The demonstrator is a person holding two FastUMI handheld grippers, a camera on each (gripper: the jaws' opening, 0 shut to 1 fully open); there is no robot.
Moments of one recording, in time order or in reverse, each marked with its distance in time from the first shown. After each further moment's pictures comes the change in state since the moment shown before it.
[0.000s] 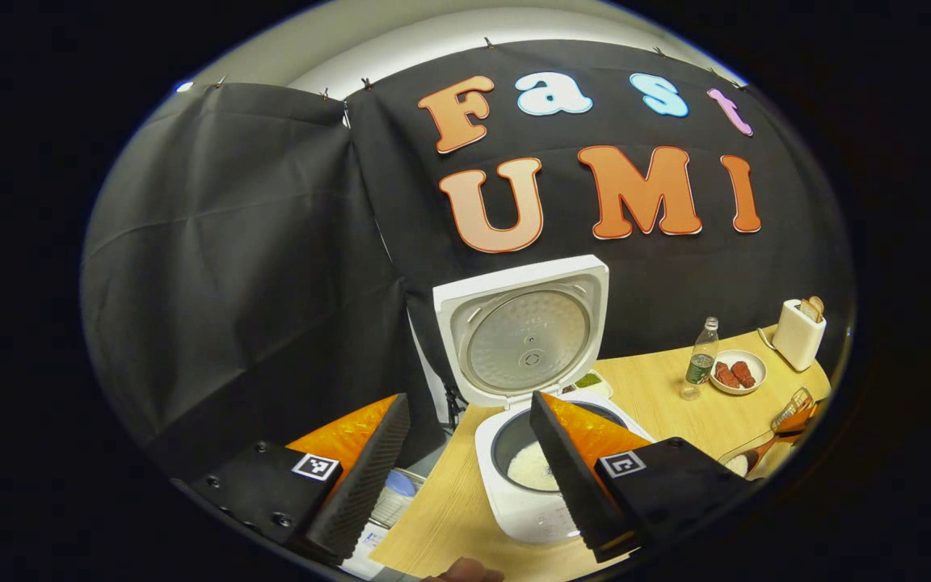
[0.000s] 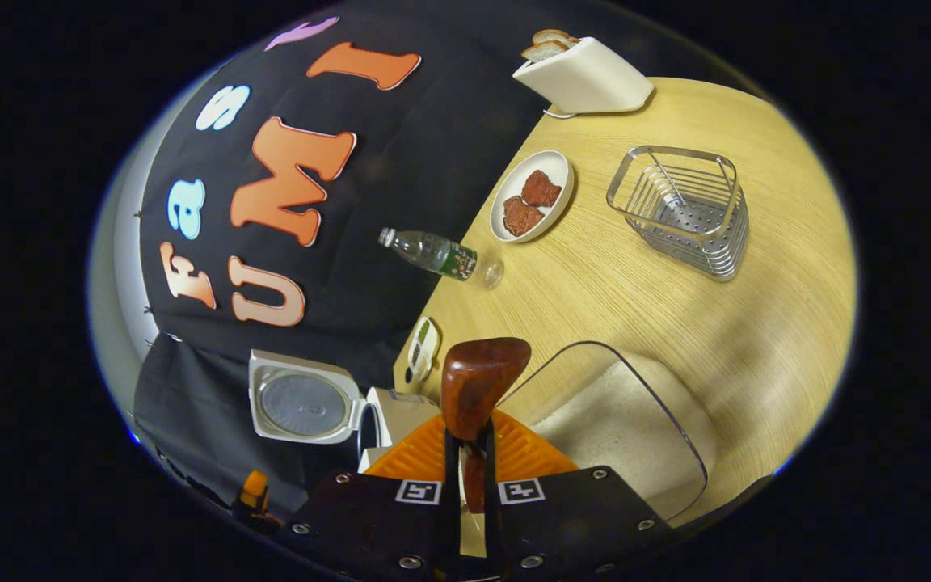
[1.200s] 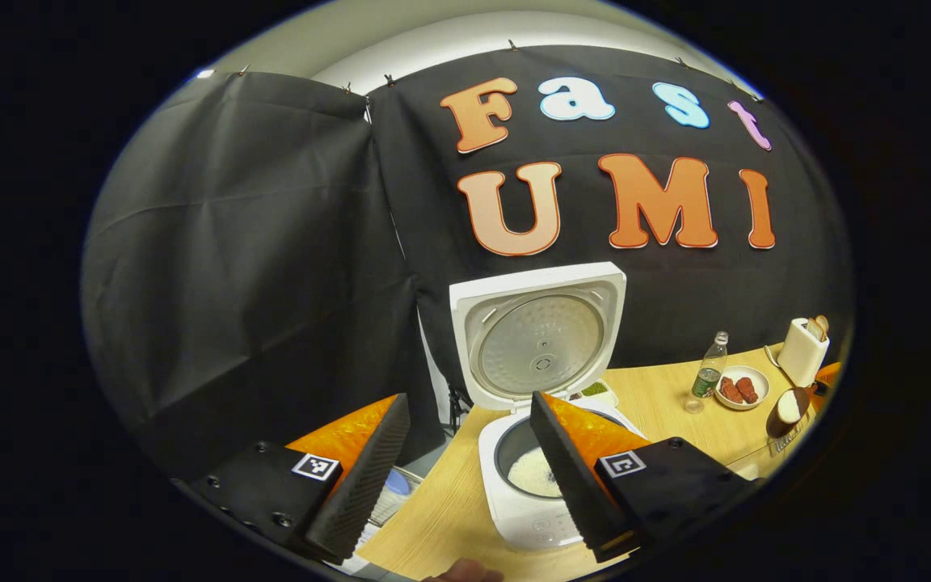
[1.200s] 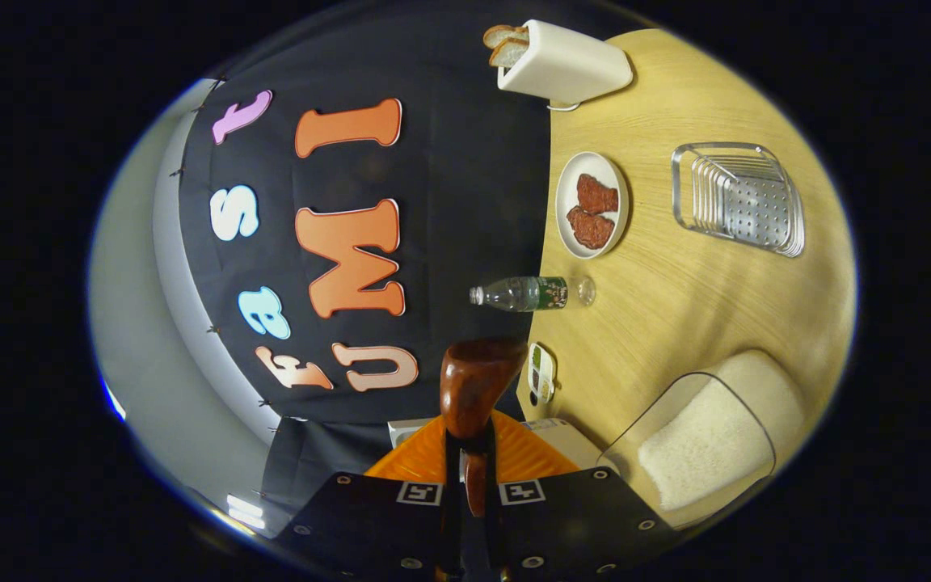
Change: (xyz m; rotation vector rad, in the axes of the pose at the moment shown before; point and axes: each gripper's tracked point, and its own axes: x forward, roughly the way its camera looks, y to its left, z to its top) left arm 0.006 0.020 -0.003 -0.067 -0.013 0.050; right arm -0.008 0.083 0.058 0.337 -0.016 0.345
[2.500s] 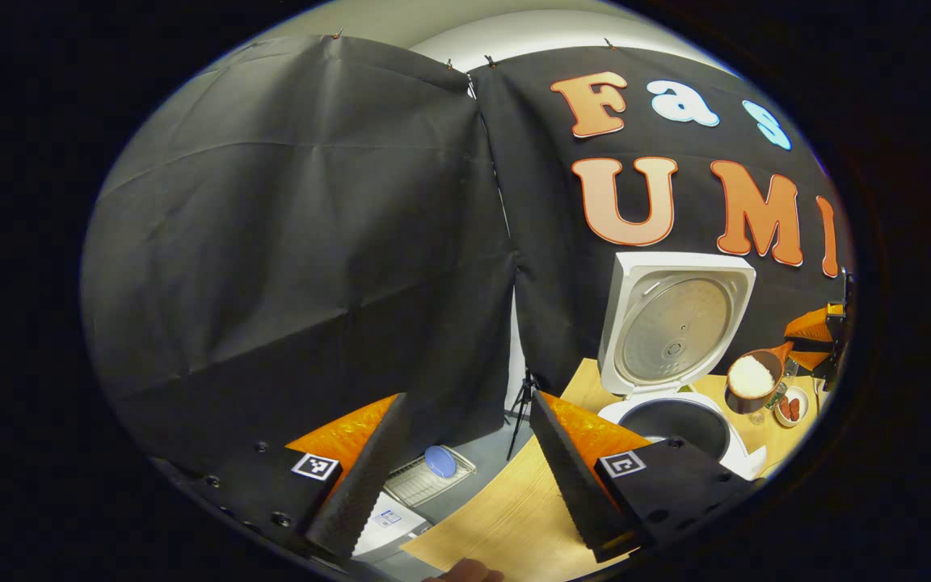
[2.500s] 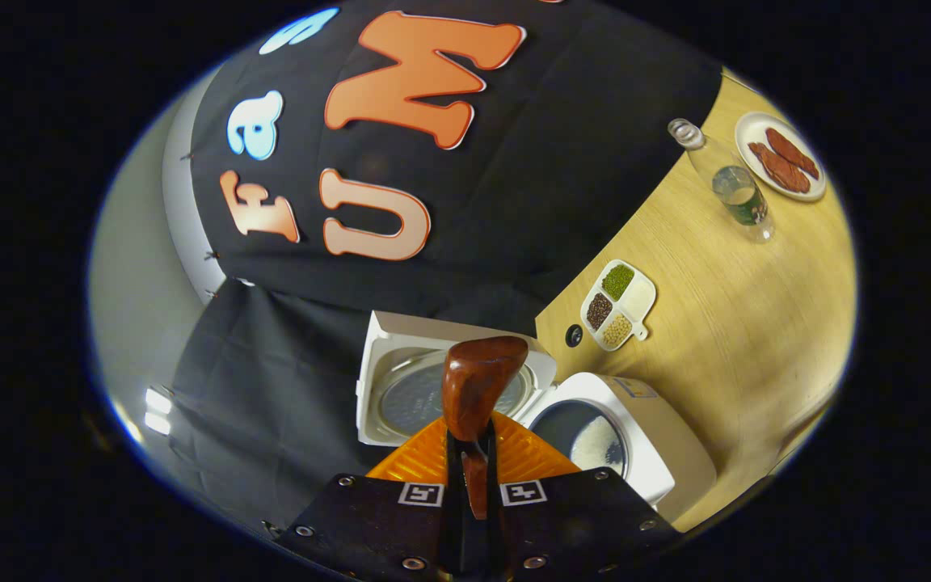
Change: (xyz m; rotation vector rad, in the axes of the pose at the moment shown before) left arm -0.003 0.146 -0.056 -0.127 0.066 0.277; right arm 0.199 0.070 -0.190 -0.492 0.339 -0.105
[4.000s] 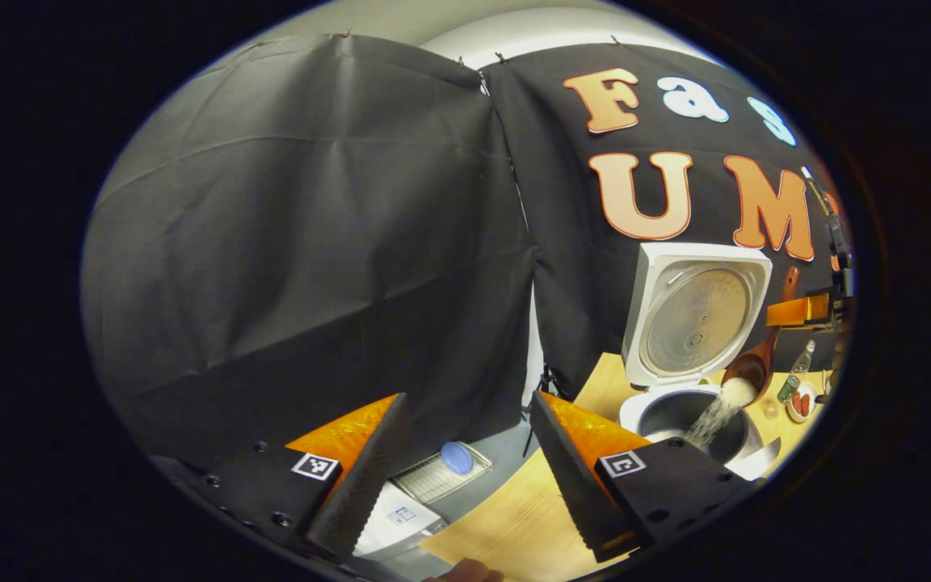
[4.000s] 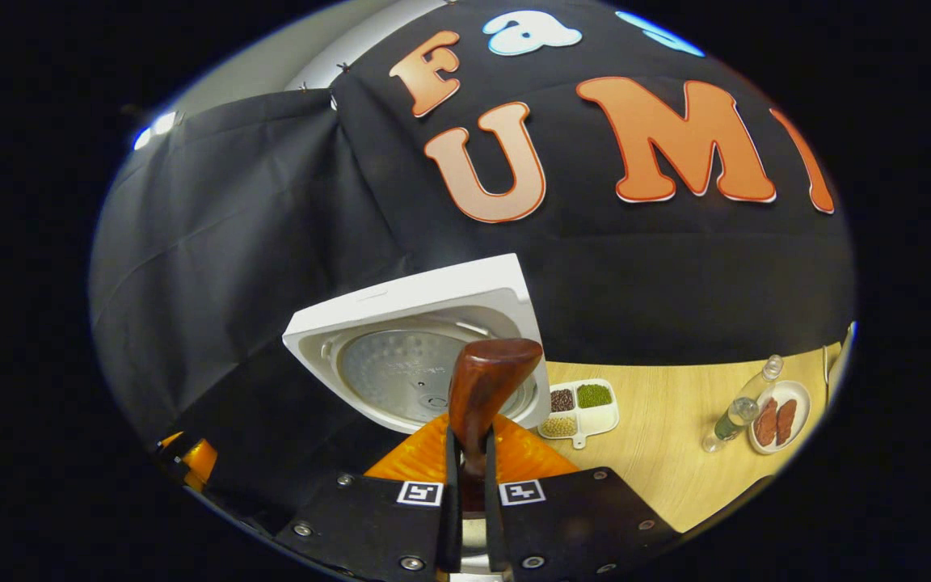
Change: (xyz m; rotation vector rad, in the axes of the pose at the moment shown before) left arm -0.009 0.017 -0.009 0.002 0.012 0.049; right arm 0.030 0.050 -0.012 -0.872 -0.062 -0.144
